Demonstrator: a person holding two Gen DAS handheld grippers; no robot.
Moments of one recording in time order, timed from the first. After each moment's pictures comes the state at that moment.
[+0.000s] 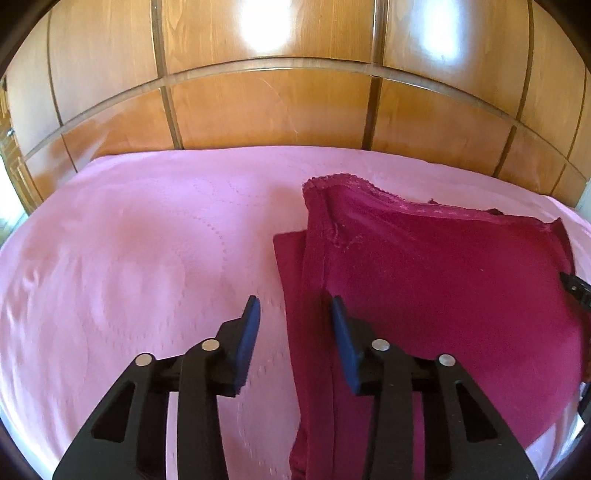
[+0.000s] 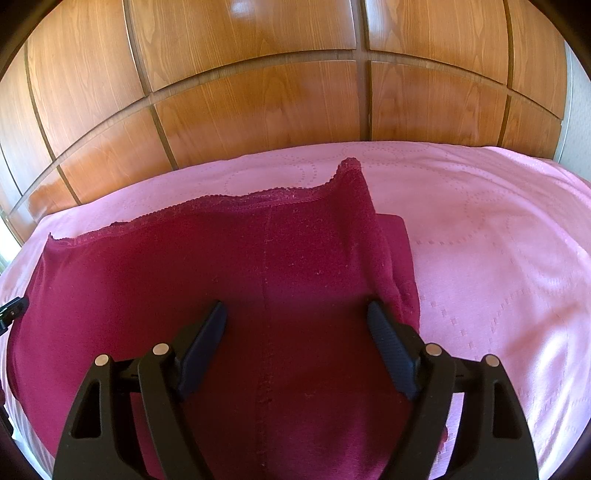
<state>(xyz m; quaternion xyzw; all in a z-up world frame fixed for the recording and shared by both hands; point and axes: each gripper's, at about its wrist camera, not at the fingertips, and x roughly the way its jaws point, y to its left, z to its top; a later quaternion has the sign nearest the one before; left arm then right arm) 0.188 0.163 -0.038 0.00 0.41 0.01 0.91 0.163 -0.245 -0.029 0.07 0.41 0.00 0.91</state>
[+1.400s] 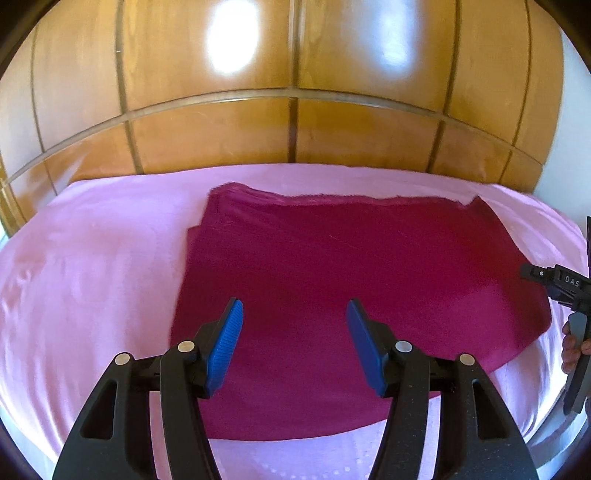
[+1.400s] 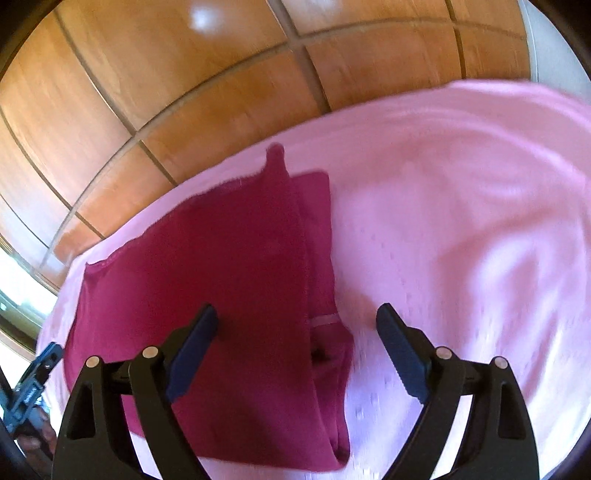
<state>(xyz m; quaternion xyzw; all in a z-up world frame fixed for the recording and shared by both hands) 0.106 0.074 -0.010 0.00 0.38 -0.06 0.92 0.099 -0.306 -0.030 0.22 0.43 0.03 0.88</state>
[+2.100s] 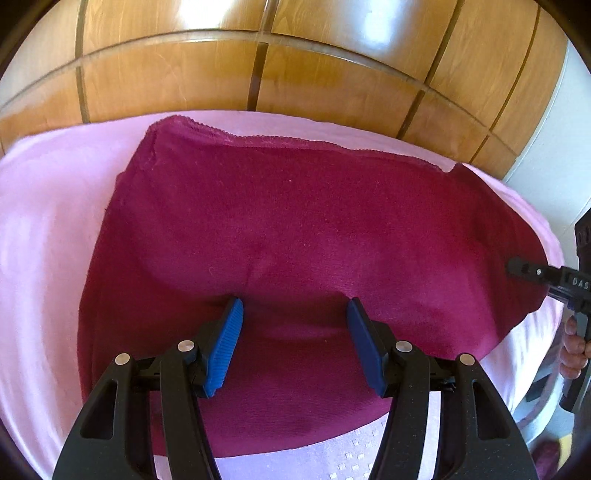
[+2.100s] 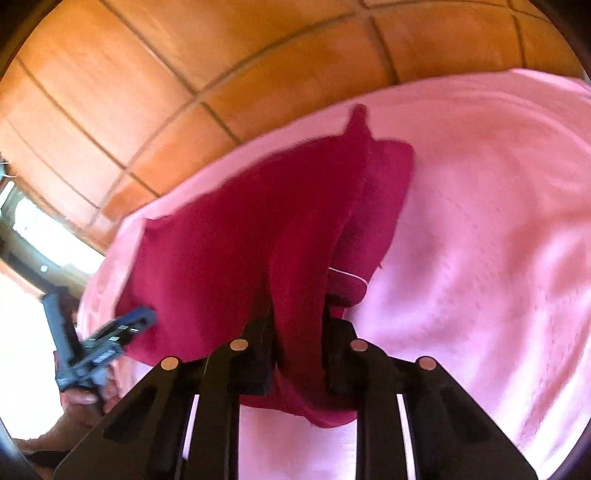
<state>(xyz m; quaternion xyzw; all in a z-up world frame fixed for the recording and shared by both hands) 0.139 0.073 -0.053 -0.06 0.45 -0.15 0.88 0.100 -0.265 0.006 0.21 0.46 0.15 0.85</state>
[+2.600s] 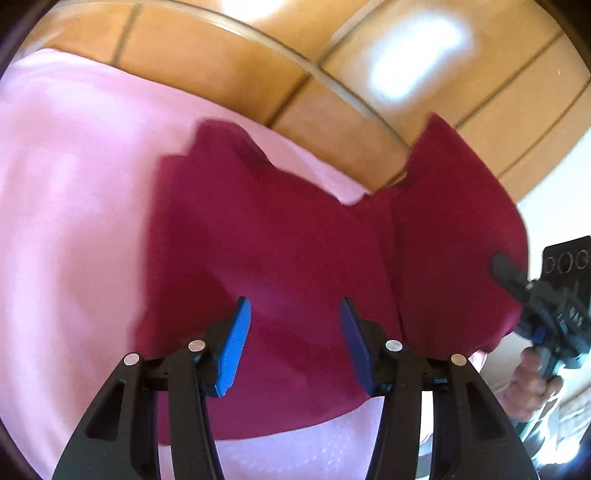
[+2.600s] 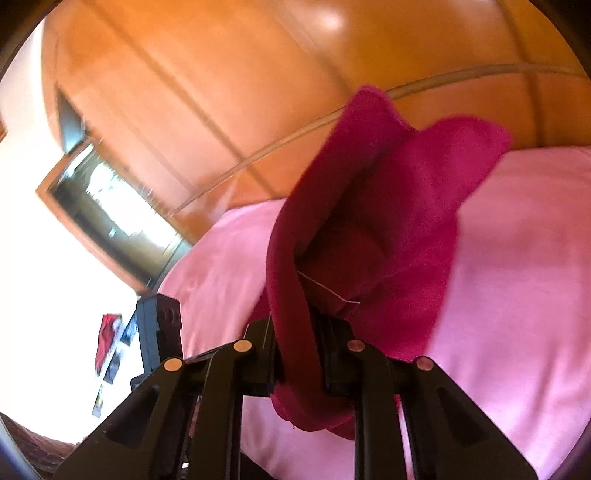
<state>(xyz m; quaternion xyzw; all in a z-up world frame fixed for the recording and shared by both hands) 0.136 0.159 -0.037 -0.26 0.42 -0.19 0.85 0.134 -0.092 0.069 0.17 0.41 0.33 0.83</state>
